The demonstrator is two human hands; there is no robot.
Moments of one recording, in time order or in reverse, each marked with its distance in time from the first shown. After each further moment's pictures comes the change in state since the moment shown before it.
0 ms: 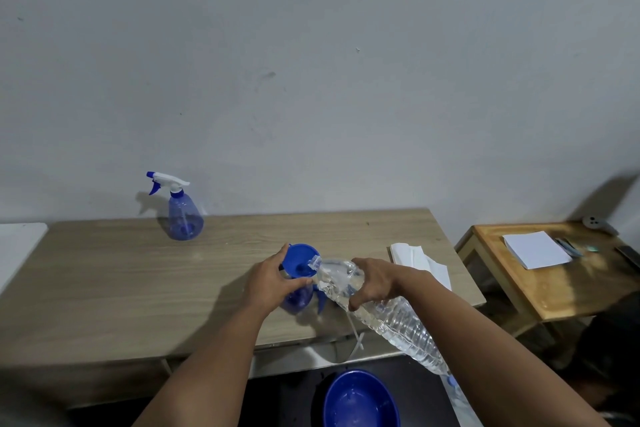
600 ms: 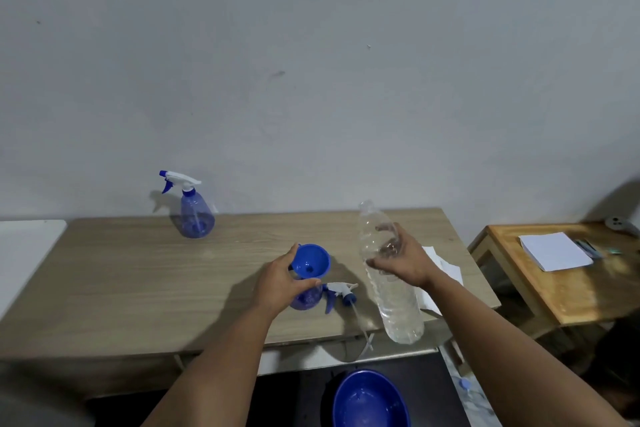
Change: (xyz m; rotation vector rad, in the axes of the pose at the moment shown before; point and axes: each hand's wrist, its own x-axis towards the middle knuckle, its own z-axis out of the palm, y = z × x) left_hand -0.001 -0.003 0.000 -0.008 -0.019 -0.013; right_hand 0.016 0.049 -0.004 0.541 0.517 -0.139
